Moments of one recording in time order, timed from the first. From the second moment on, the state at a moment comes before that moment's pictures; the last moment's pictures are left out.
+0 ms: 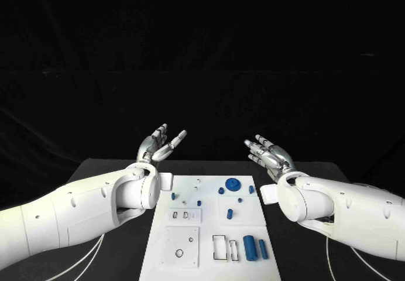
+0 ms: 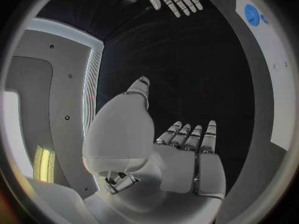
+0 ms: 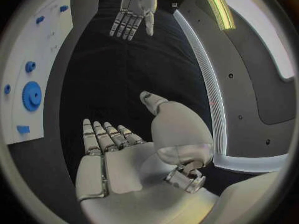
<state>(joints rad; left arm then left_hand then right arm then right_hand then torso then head) 1.13 -0.72 -0.03 1.42 0.01 -0.64 0.51 1.32 -0.15 0.04 0.29 0.25 0.15 0.13 0.02 0.02 0.08 0.15 0.01 0.01 0.09 0.20 0.01 0.02 0.05 0.17 0.28 0.02 0.03 1.16 -0.78 -0.13 1.49 0.00 -0.54 0.45 0.98 0.01 0.42 0.08 0.18 0.08 0.13 0.02 0.02 0.13 0.27 0.02 0.02 0.15 0.27 0.03 0.03 0.07 0.17 0.28 0.03 0.03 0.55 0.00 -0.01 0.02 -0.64</state>
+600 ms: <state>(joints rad) 1.14 -0.79 -0.03 1.47 0.01 -0.57 0.52 1.45 -0.08 0.13 0.29 0.26 0.63 0.17 0.18 0.12 0.68 0.21 0.14 0.06 0.69 0.19 0.24 0.14 0.14 0.63 0.28 0.24 0.12 1.26 -0.78 -0.16 1.37 -0.37 -0.39 0.42 1.22 -0.03 0.52 -0.09 0.17 0.59 0.17 0.19 0.12 0.76 0.24 0.11 0.06 0.75 0.20 0.20 0.12 0.14 0.62 0.29 0.23 0.13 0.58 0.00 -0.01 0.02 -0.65</state>
